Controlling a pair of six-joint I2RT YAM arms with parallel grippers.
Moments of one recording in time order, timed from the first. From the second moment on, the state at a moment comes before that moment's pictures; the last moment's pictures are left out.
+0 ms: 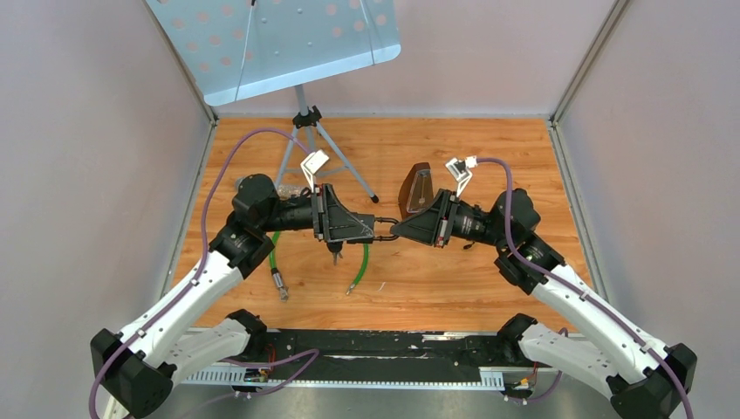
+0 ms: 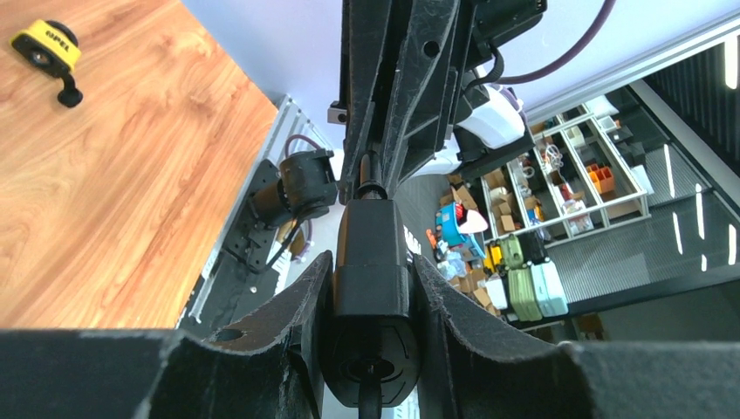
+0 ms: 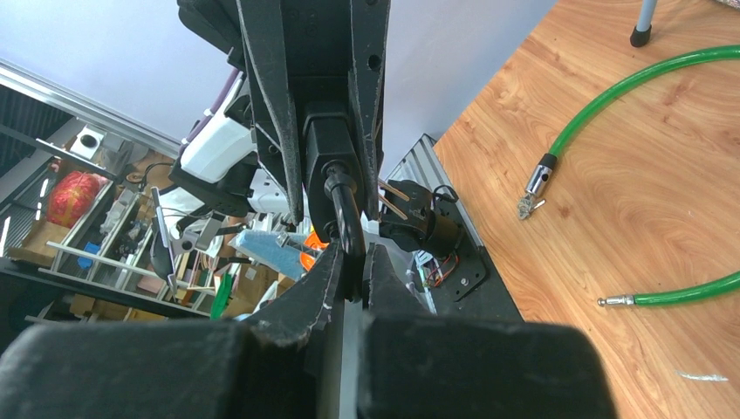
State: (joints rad) left arm -0.60 0.94 0.85 0.12 0.89 -1.01; right arm 0.68 0.87 0.79 0.14 -0.66 0.96
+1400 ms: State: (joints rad) left arm -0.60 1.04 0.81 0.01 0.66 -0.78; right arm 0.83 1.01 0.69 0.21 -0.22 0.87
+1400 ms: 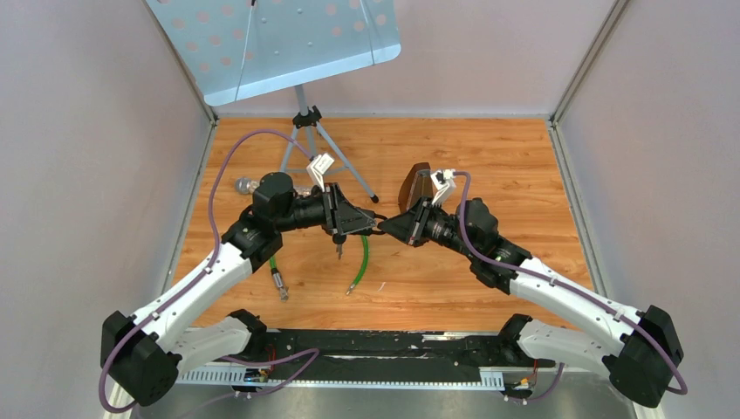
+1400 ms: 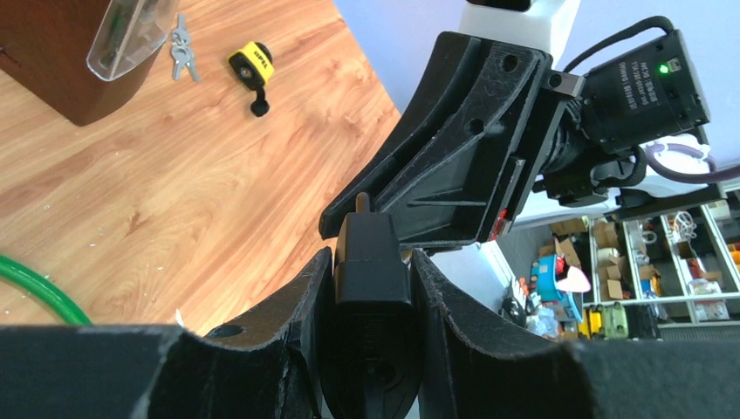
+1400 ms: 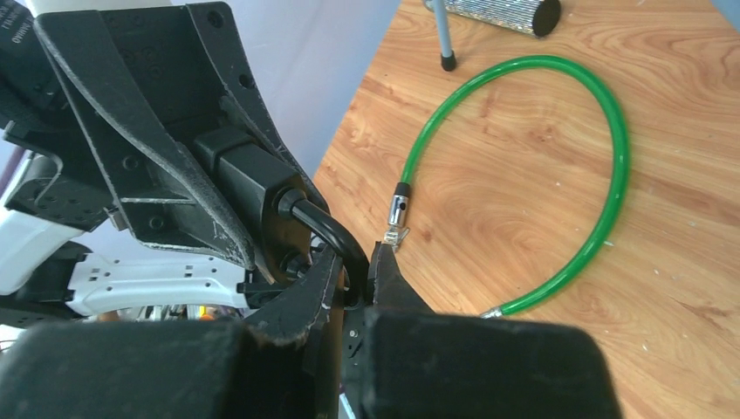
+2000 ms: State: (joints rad) left arm -0.73 1.10 0.75 0.06 0.46 -0.74; right arm 0.86 0.96 0.57 0.21 -0.08 0.82
